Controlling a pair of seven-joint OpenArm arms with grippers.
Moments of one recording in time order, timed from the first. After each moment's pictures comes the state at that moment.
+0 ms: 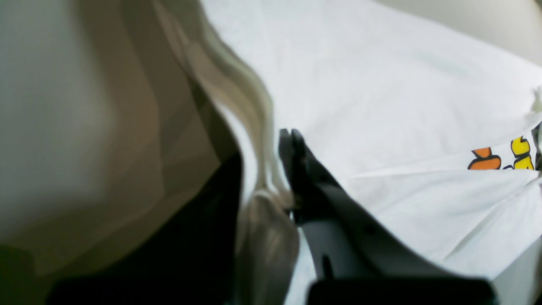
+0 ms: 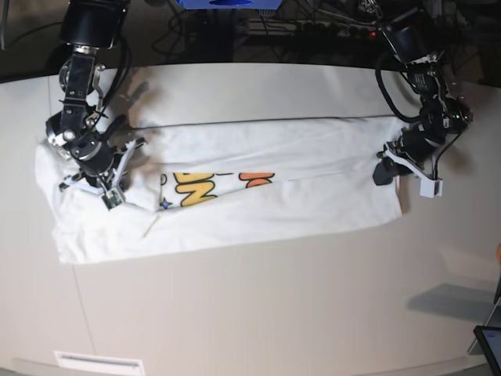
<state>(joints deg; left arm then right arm) 0.8 -14.4 -34.4 75.2 -37.0 -39.2 50.4 -3.8 1.6 15.4 87.7 -17.9 38.6 -29.5</state>
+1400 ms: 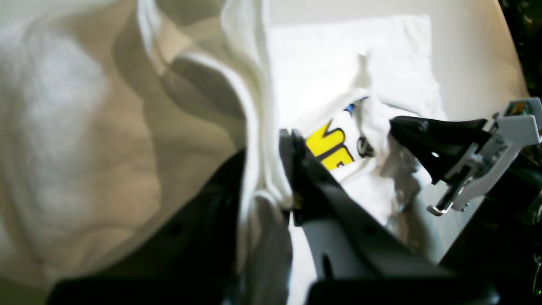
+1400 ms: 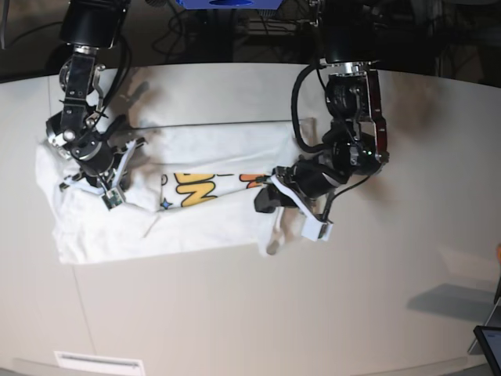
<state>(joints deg) -2.5 0.5 -6.5 91.5 -36.9 -20.1 58.3 -3.8 1.6 15.4 87.6 -17.9 38.6 -29.5</state>
